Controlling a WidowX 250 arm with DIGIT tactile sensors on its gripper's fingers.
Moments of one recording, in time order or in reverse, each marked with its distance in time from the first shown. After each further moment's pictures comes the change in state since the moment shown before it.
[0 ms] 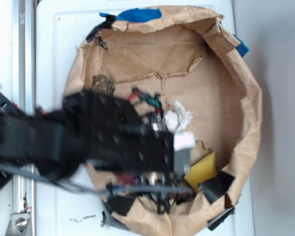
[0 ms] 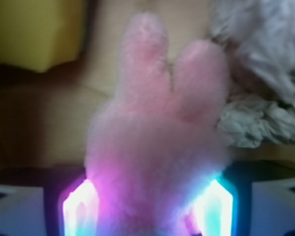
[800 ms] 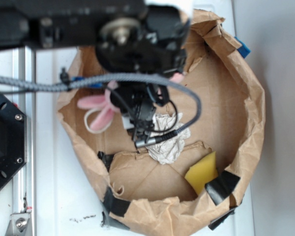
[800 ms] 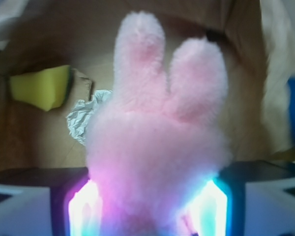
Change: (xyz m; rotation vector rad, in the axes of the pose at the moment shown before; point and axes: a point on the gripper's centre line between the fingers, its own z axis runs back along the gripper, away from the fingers) arm 0.020 0.059 0.115 0.060 -0.084 -0.261
